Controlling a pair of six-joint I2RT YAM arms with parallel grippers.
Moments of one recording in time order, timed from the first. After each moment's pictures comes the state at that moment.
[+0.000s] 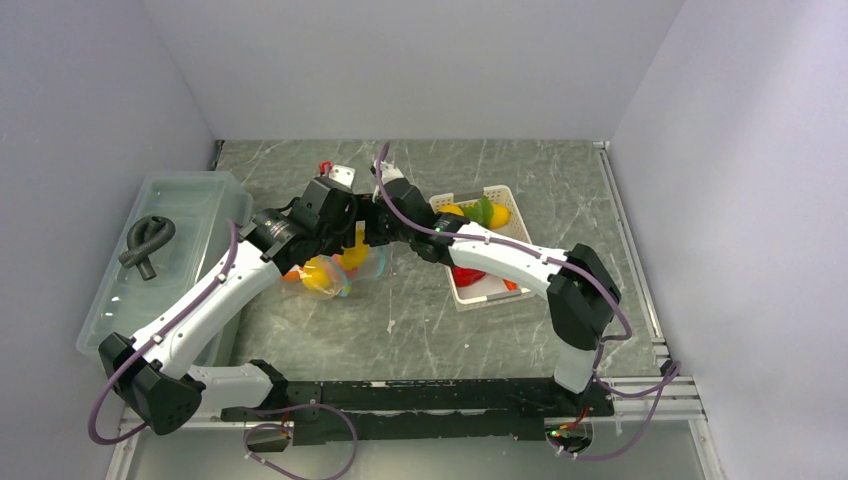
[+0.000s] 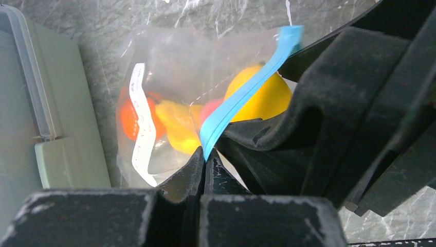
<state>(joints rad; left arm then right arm) -0.64 1.23 1.28 -0.92 -0.41 -0.28 0.92 1.80 1.42 -0.06 -0.03 0.66</state>
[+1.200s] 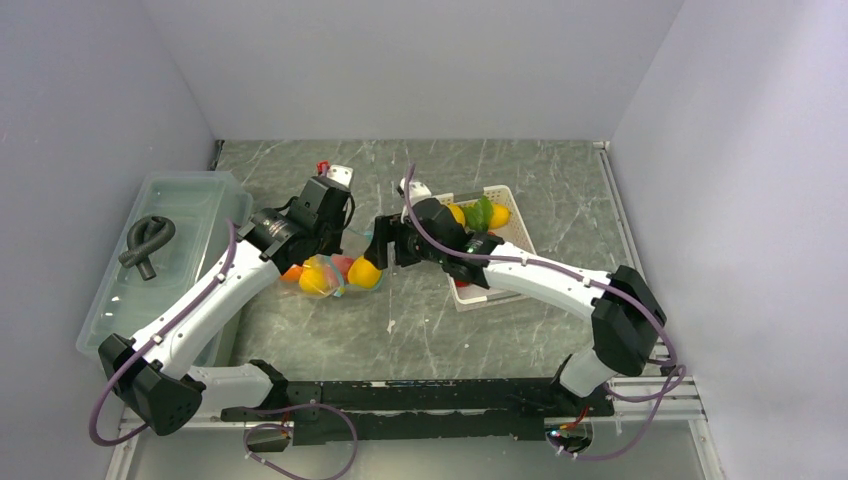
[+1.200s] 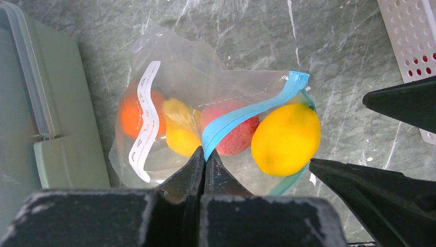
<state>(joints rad) -0.63 1.23 1.28 -0.92 -0.40 -0.28 0.92 1.56 1.16 -0.09 0.01 0.58</state>
